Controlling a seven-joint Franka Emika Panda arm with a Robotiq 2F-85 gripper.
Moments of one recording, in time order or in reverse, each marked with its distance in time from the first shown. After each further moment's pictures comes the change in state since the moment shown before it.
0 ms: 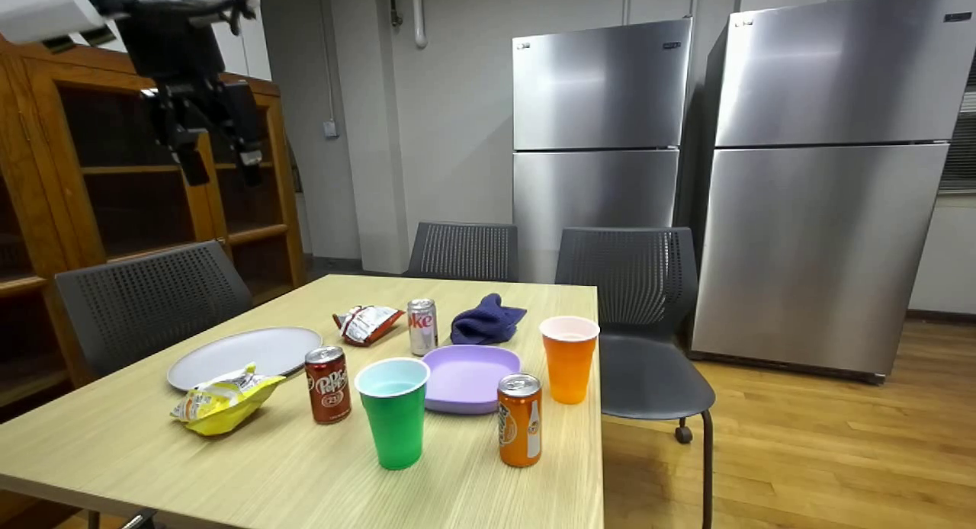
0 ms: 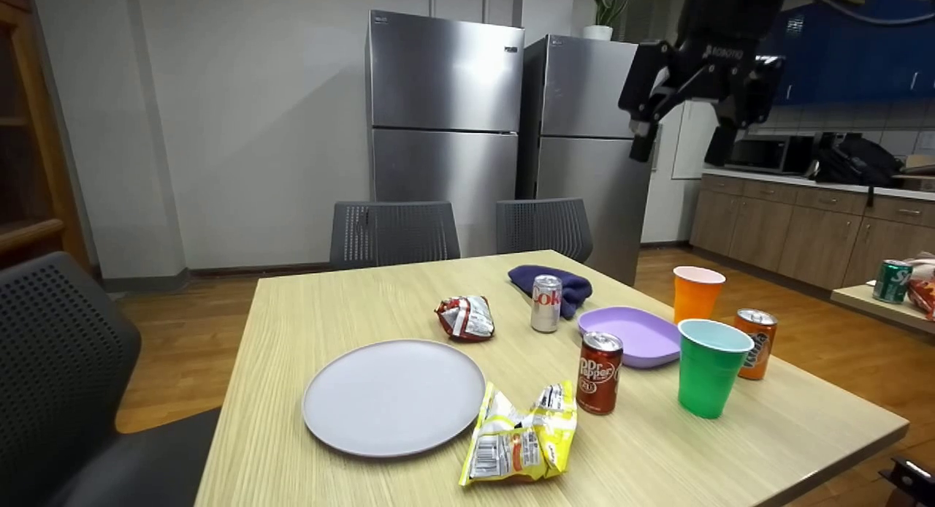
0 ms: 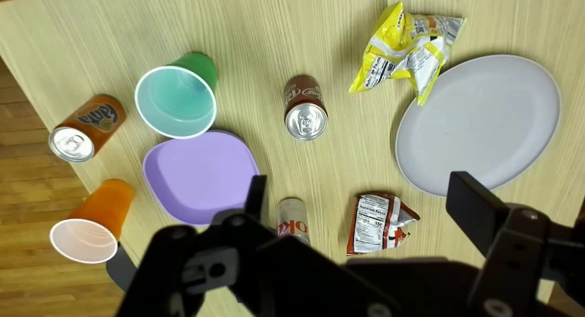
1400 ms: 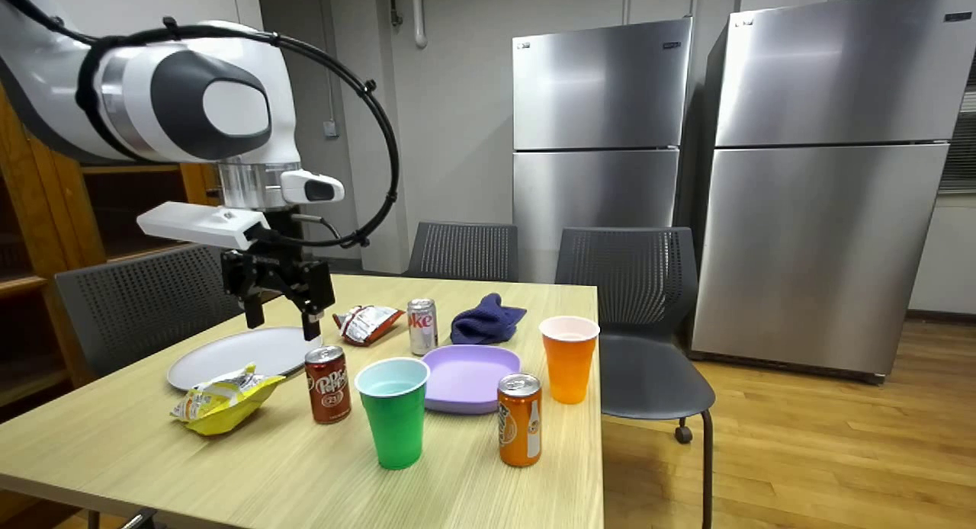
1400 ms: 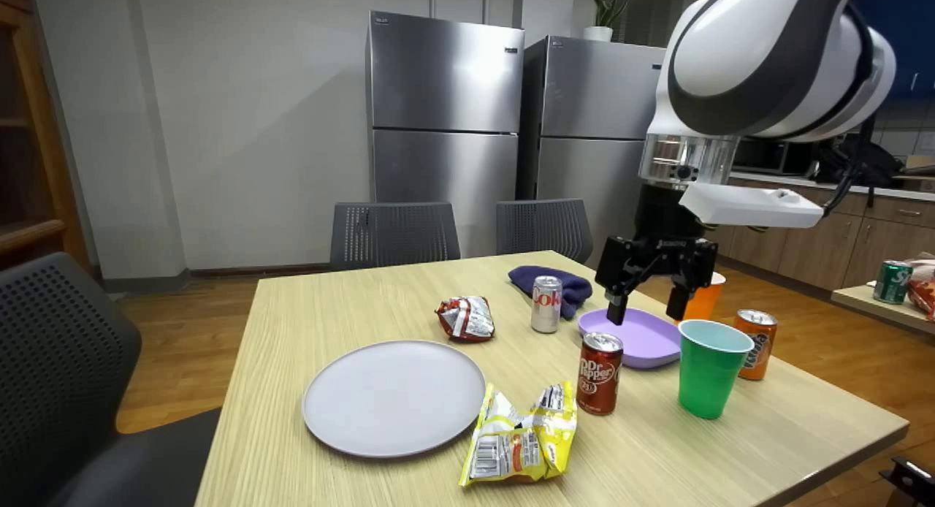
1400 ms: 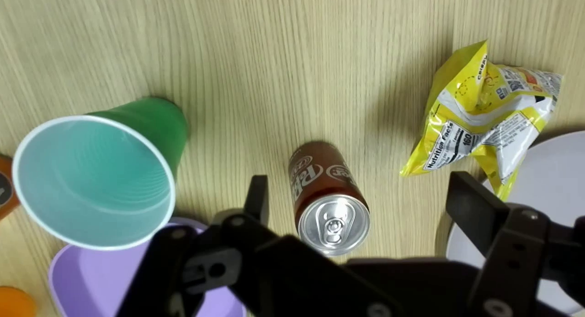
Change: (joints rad) arm 0.055 0.534 -0.137 -0.048 0.029 0.422 -0.184
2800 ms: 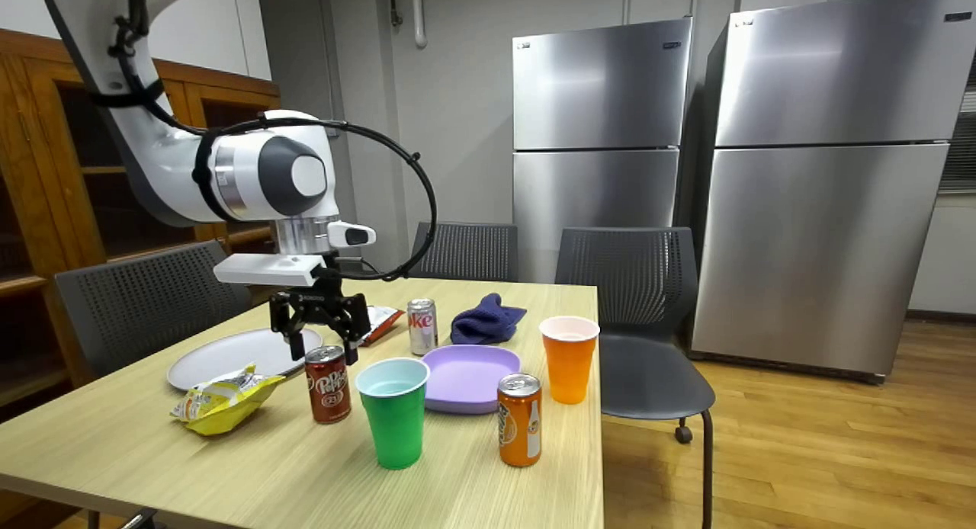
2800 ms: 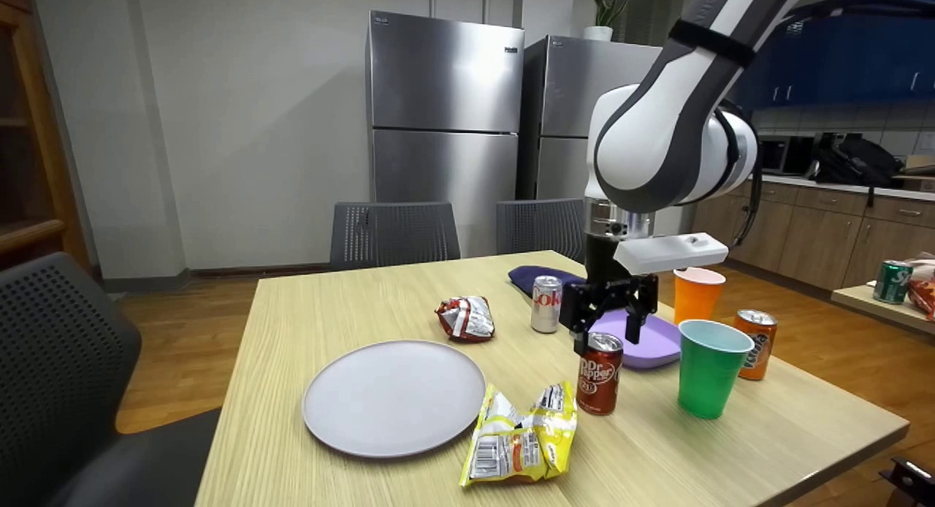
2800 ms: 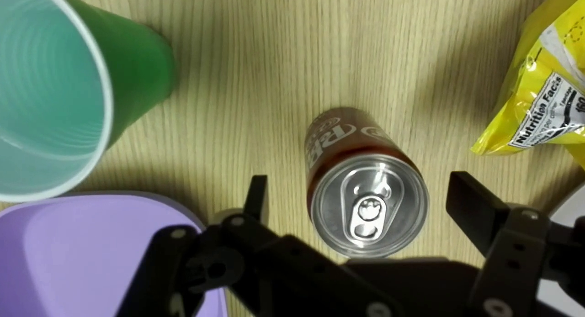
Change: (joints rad) arm 0.005 0.376 -0.028 0.268 -0.184 0.018 0.068
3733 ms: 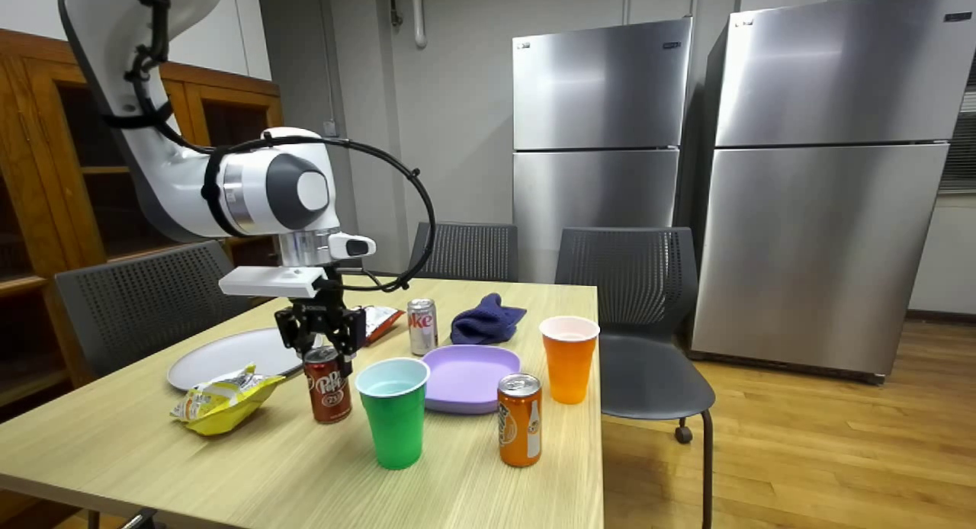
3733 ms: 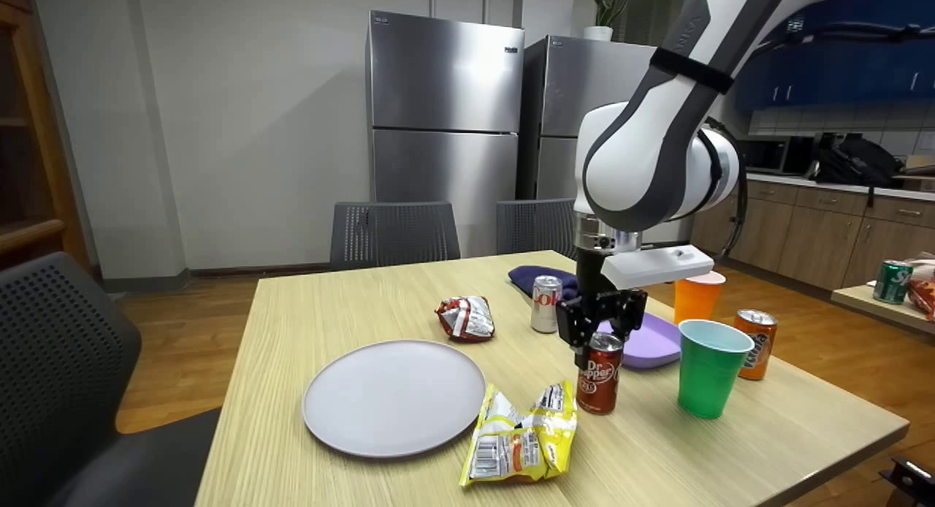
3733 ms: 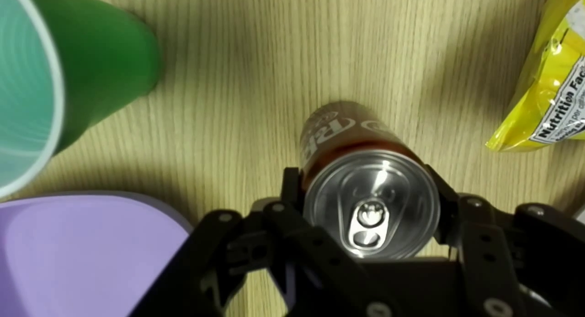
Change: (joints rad) arm 0.043 0.068 -0.034 0.041 -0.024 0.021 0.039
